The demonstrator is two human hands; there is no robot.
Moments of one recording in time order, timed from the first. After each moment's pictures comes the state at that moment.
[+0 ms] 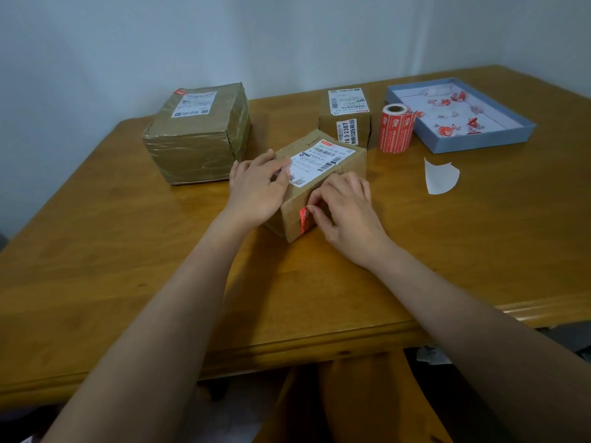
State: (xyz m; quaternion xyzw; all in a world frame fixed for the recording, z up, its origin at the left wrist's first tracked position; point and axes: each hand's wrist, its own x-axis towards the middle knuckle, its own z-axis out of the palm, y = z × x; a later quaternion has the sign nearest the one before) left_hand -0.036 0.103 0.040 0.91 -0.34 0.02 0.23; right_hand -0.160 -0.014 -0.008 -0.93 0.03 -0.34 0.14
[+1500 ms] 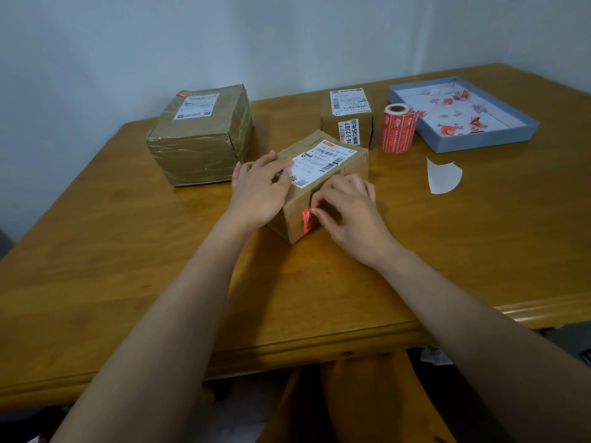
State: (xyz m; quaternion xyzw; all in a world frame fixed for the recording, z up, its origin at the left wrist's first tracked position) left_hand -0.034 0.103 0.040 0.91 -0.33 0.01 0.24; right_hand -0.161 -0.019 -0.011 -0.92 0.01 -0.35 0.21
